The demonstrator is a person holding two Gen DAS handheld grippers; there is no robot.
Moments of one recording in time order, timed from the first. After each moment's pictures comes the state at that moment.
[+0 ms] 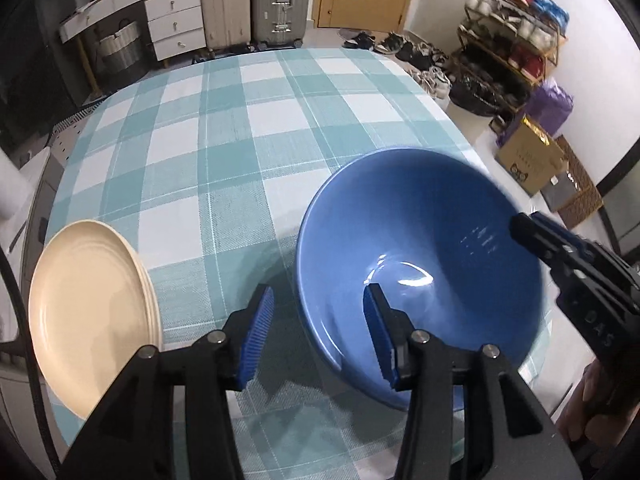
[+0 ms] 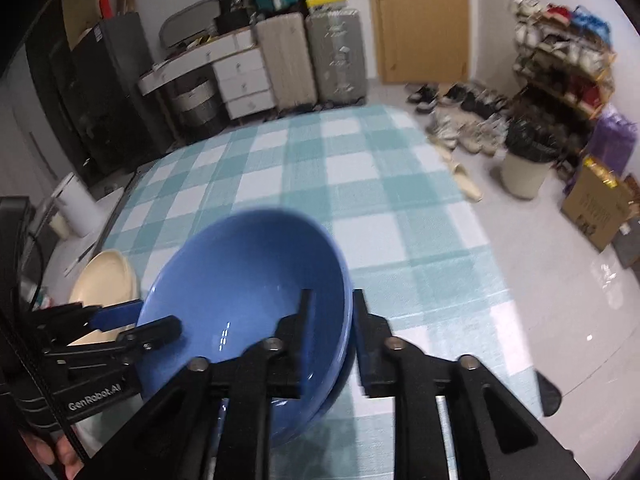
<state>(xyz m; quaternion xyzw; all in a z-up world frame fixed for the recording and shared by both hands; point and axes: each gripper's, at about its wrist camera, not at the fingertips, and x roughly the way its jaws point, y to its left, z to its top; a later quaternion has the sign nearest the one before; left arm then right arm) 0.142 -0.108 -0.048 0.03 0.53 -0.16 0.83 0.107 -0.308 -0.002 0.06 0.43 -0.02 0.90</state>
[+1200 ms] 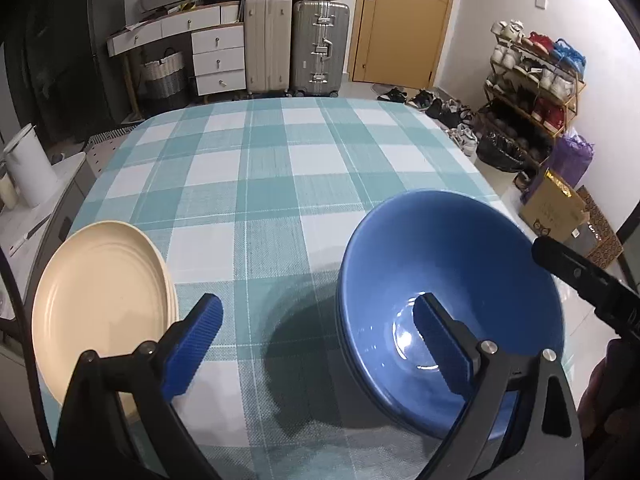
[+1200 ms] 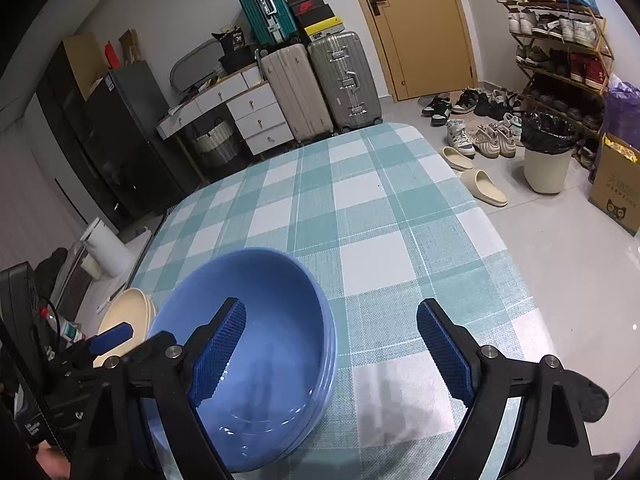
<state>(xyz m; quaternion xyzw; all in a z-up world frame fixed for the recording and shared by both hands) 0.133 -0.092 -0.060 0.00 0.44 -0.10 0.89 0.112 -0.345 -0.020 0.14 0.38 0.03 0.91</state>
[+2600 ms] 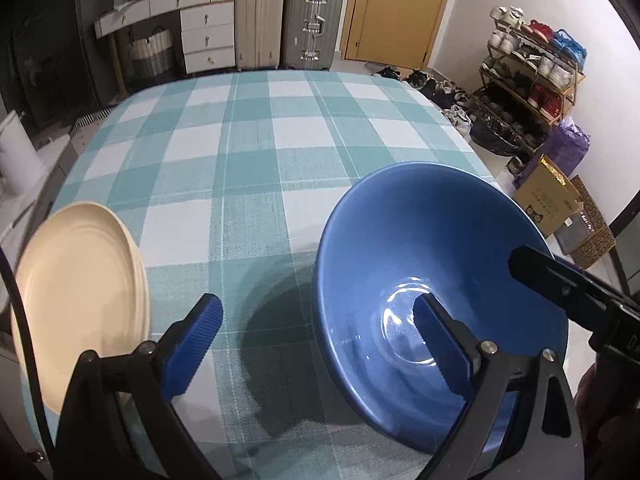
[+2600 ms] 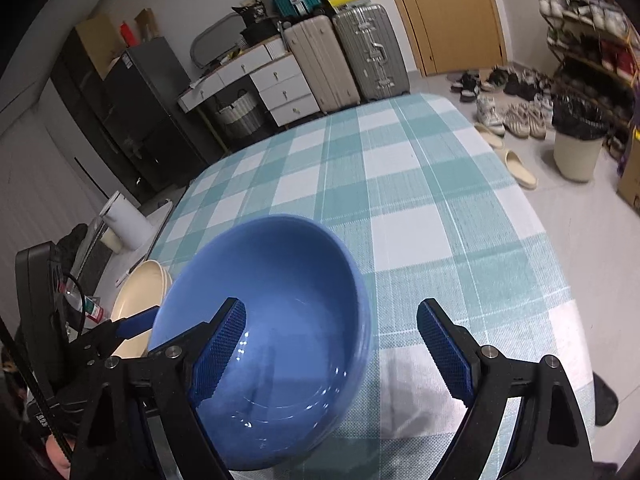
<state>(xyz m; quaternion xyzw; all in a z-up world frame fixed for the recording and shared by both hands) 0.142 -0.102 -0.076 -0.01 0.48 -0.12 0.87 0.124 -0.334 -0.039 0.15 0.43 0.09 0.89</state>
